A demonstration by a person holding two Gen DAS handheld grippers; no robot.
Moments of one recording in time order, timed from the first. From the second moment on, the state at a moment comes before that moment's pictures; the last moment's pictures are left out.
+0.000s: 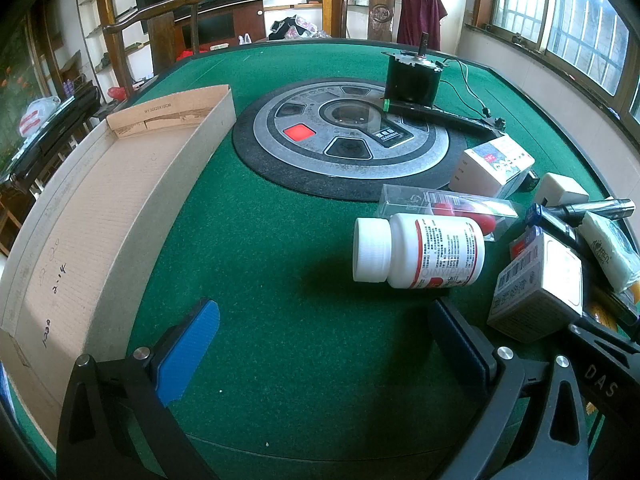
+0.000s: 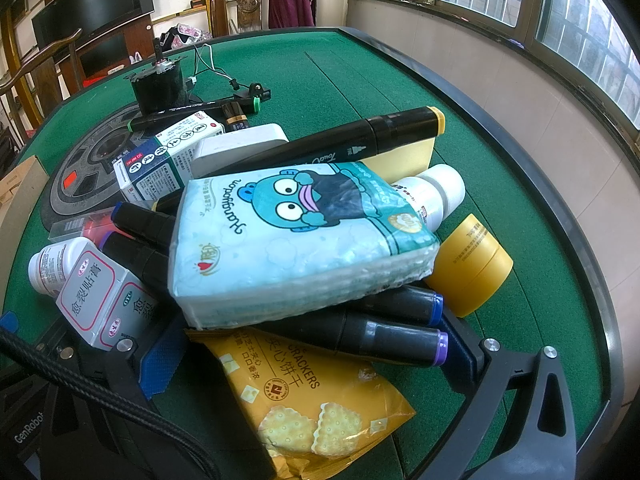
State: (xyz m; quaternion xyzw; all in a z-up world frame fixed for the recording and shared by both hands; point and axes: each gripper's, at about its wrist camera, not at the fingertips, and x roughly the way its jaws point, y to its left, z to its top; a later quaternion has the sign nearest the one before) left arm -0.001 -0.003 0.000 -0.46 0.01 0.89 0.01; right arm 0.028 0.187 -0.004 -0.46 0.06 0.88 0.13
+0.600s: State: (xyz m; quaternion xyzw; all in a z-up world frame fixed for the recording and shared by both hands) left arm 0.039 -0.035 0.064 -0.35 0.03 0.93 0.05; right arm 0.025 0.196 0.004 -0.51 0.01 0.86 0.05
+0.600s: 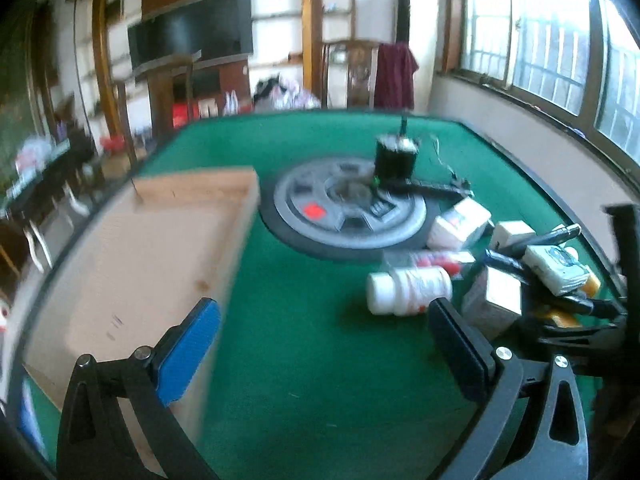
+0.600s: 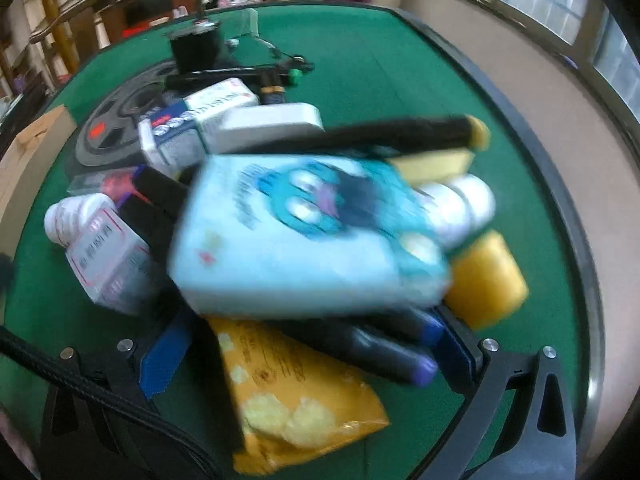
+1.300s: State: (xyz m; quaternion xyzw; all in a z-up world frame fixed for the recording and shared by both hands) left arm -0.007 0.037 0.012 -0.36 0.26 0.88 0.19; right arm 0.078 0.252 0.030 -0.36 0.16 0.92 0.04
